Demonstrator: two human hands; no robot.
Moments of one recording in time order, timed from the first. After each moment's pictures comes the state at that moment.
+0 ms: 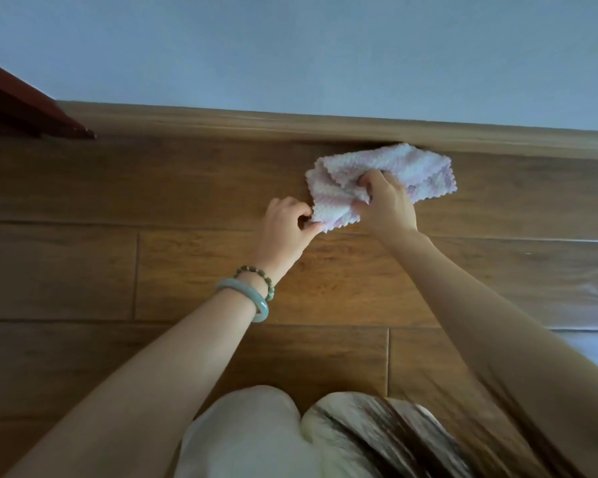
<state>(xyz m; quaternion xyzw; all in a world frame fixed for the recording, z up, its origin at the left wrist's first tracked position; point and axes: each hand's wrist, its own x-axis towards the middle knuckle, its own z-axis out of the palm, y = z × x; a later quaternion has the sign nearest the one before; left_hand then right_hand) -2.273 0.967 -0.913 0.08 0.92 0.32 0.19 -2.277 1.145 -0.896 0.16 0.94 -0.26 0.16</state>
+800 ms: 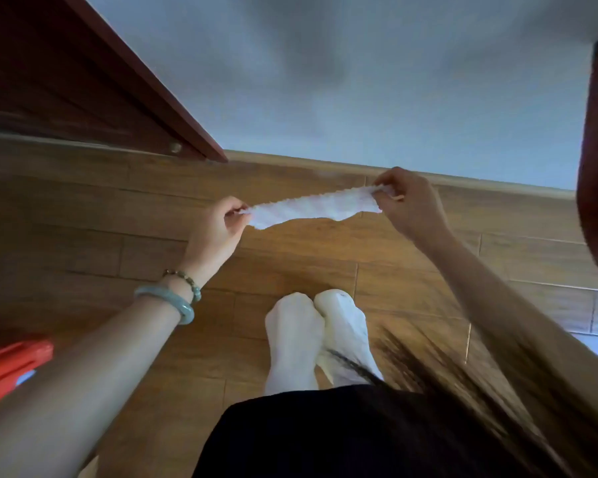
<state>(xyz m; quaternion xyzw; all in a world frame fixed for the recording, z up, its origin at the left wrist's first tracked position) -2.214 0.821 -0.438 -0.03 0.92 0.36 0.16 -2.222 1.113 -0.415 0.14 0.89 -0.41 0.14</state>
